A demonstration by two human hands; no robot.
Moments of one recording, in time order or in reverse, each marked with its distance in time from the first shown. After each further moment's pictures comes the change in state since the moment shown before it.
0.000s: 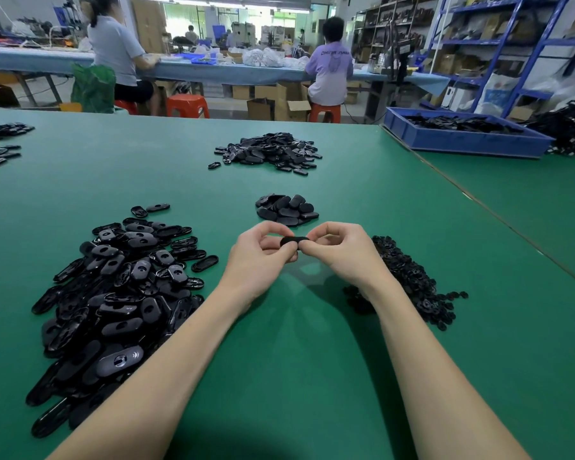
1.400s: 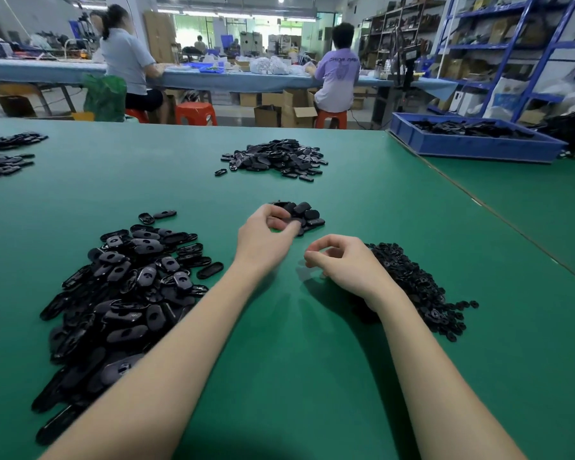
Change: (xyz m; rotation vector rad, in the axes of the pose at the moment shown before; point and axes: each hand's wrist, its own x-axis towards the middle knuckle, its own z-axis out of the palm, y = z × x) left_hand 0.047 0.009 0.005 0.302 0.206 0.083; right_hand 0.004 0.007 0.000 -0.035 -0.128 0.062
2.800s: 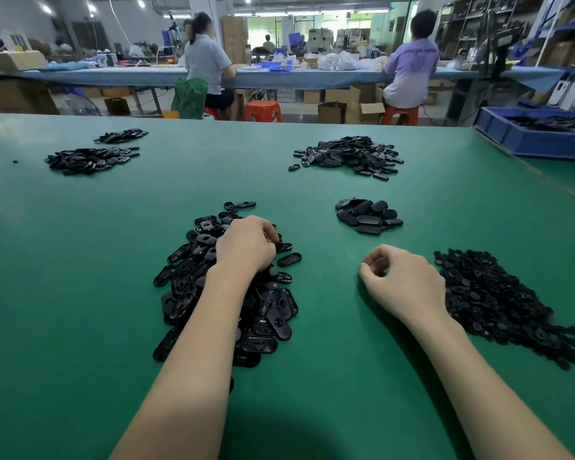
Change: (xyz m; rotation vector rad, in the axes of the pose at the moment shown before) left_hand -0.011 -0.040 -0.128 0.695 0.016 -0.134; right_hand -0.006 -0.003 0.055 -0.591 0.265 -0.115
